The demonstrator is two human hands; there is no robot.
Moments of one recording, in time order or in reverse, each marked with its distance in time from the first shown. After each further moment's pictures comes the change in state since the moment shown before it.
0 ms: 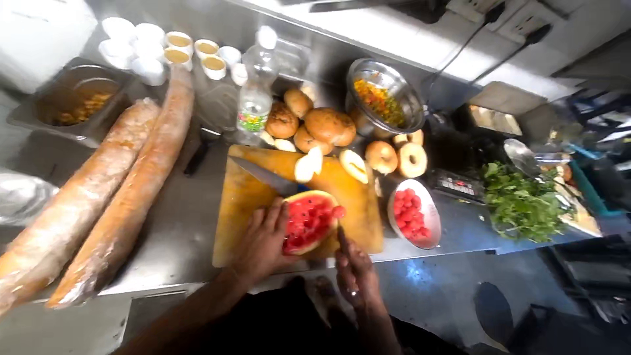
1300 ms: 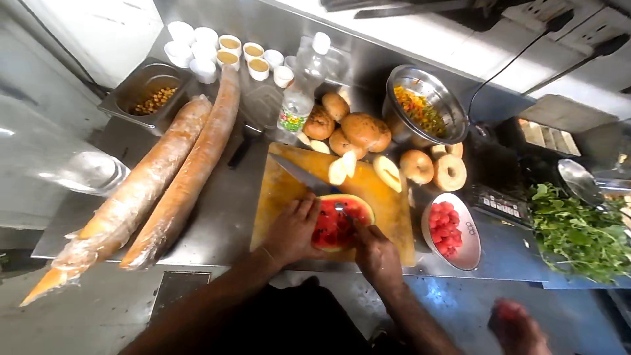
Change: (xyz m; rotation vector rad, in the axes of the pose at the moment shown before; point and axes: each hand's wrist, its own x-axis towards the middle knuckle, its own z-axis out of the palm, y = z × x) left_hand 0.011 -0.015 -0.013 0.004 -0.174 -0.012; right_hand 0.046 -0.001 0.039 -2.102 0.037 -0.528
